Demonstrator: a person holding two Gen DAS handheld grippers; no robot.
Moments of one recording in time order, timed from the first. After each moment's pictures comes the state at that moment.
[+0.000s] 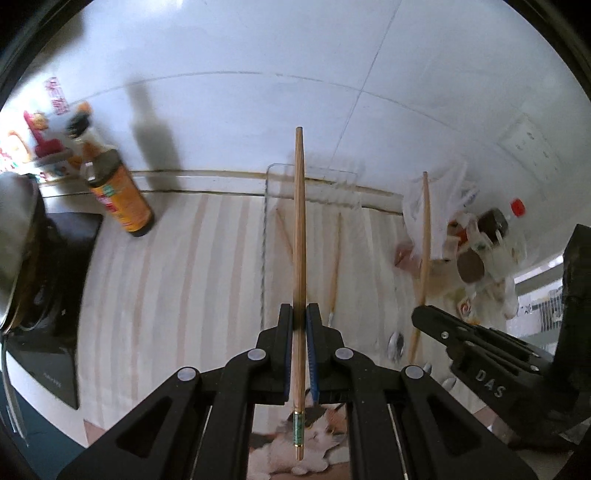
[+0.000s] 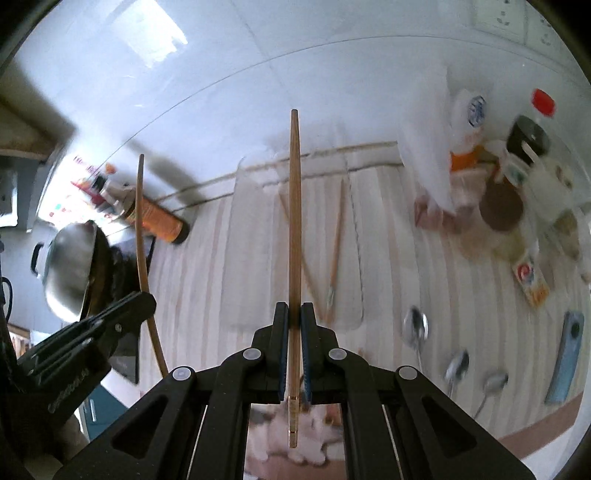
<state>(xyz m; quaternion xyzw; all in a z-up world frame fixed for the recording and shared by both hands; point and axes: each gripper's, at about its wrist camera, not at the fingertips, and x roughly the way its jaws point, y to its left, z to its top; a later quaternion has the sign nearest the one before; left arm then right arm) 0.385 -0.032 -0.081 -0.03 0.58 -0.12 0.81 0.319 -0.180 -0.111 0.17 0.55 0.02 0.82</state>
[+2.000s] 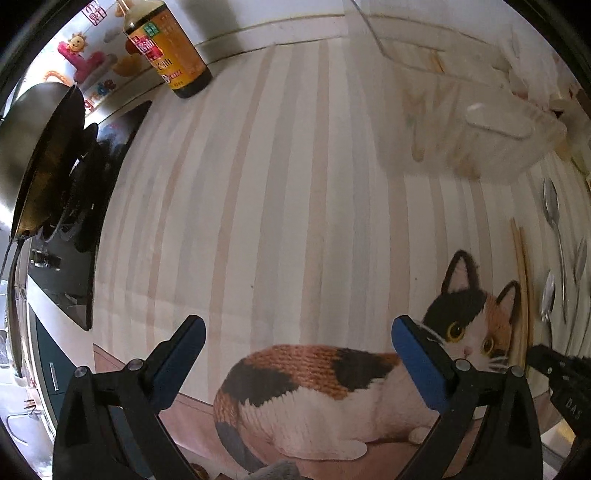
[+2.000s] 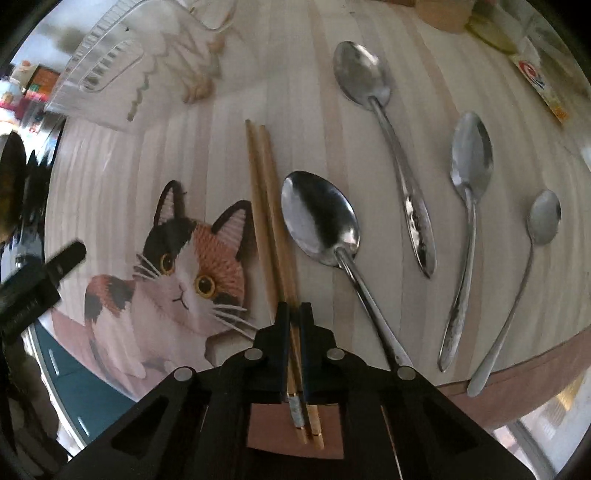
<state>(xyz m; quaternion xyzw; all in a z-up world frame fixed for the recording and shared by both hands) 0.267 -0.002 -0.249 0.11 0.64 0.02 0.76 0.192 -0.201 -0.307 0.15 0.69 -0.03 0.71</state>
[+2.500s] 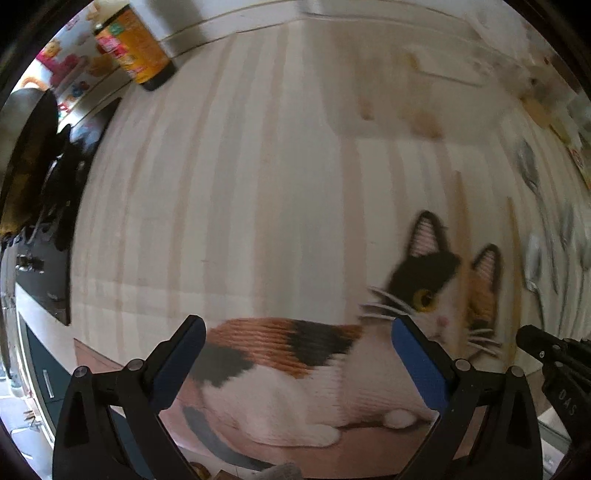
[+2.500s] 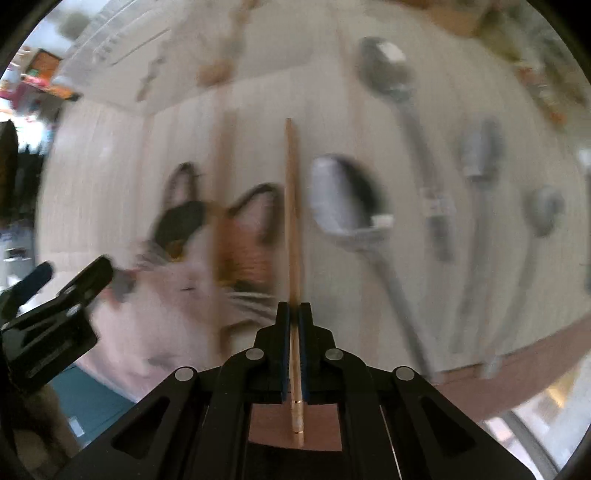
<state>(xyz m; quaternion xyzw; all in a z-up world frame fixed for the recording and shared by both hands) 0.245 -0.032 -0.262 0.10 0.66 -0.03 0.74 0.179 -0.171 -0.307 0.11 0.69 -0.05 0.71</state>
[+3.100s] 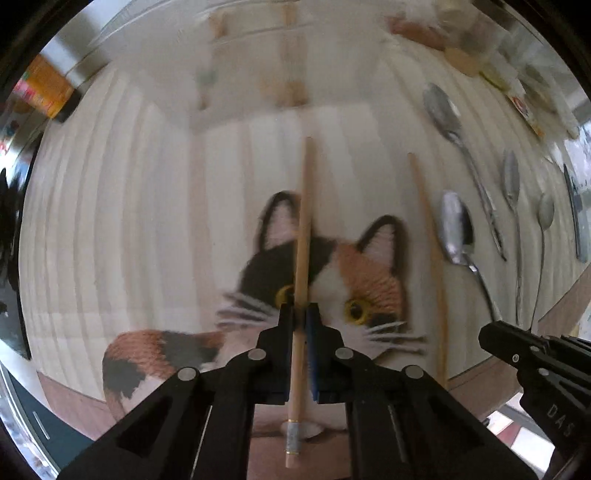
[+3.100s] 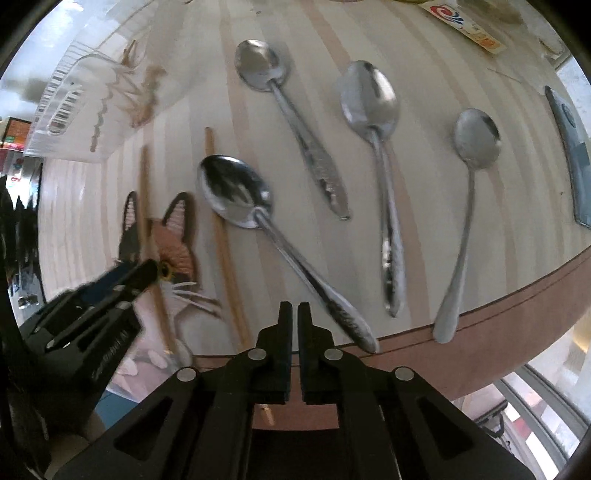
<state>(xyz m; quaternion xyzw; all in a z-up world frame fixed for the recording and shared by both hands) 0.233 -0.094 -0.275 0.11 0.68 -0.12 0.72 0.124 -0.252 -0.299 0.21 0.68 -0.09 0.70</state>
